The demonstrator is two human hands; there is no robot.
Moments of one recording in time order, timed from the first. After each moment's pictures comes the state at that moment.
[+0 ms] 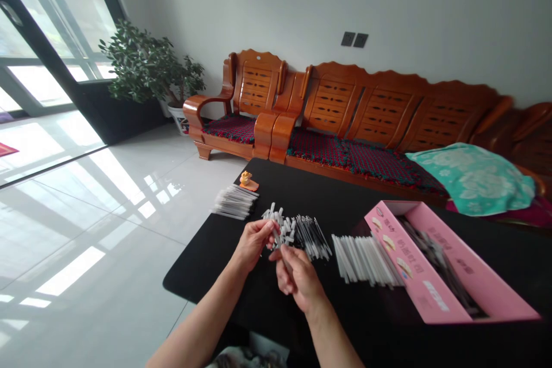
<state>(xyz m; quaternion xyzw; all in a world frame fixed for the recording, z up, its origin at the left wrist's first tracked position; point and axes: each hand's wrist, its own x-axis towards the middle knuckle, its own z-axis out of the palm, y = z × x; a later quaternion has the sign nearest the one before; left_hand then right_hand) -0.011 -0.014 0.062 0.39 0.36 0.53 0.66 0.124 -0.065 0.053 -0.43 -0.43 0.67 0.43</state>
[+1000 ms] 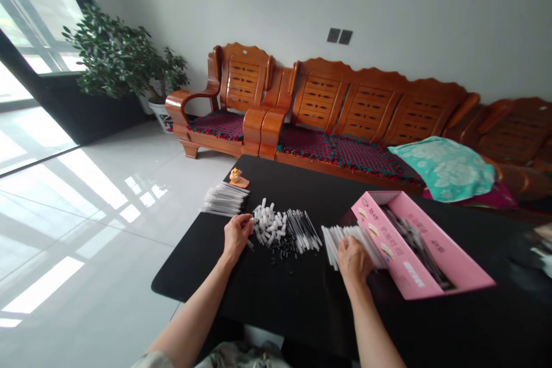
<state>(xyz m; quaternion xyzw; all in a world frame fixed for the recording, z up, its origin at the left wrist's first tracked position) -0.039 0.023 -0.013 0.53 0.60 0.51 0.32 0.291 -0.045 0.000 -0.83 -0.51 -0.11 0.19</state>
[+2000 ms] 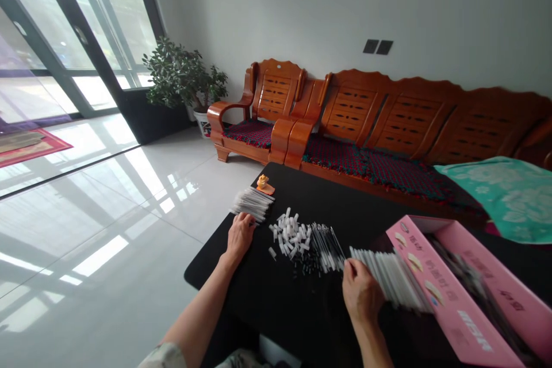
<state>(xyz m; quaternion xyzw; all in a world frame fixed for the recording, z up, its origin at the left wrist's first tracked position) -0.106 0.025 -0.016 0.68 0.67 0.30 0.03 0.229 -0.055 0.001 -0.76 -0.56 -0.05 0.32</state>
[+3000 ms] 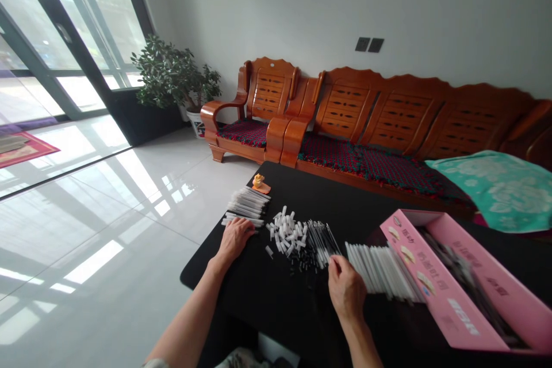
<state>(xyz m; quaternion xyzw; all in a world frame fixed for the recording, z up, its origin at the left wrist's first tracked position) -0.116 0.015 -0.002 0.76 0.59 0.25 0.08 0.206 -0.063 0.002 -0.72 -0.60 0.01 0.34</state>
